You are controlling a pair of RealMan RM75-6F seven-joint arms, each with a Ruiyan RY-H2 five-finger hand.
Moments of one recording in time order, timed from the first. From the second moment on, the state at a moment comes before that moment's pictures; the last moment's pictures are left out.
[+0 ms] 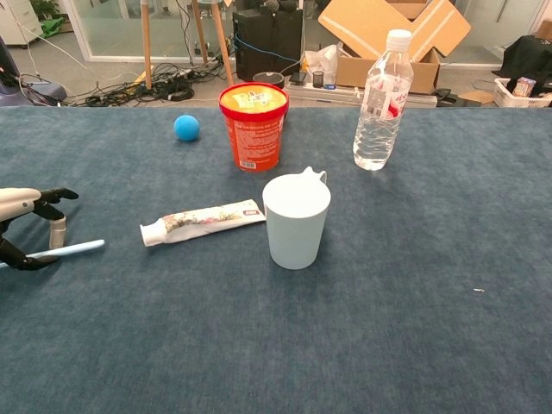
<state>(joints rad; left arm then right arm) -0.53 -1.43 -0.06 -1.40 1.04 0.90 0.23 0.15 -1.00 0.05 -1.65 -1.36 1.27 -0.06</state>
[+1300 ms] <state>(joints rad) -0.56 -1.06 -0.27 -1.95 1.23 0.92 -0.30 0.14 -0.98 0.05 -1.66 -1.39 1.29 -0.02</state>
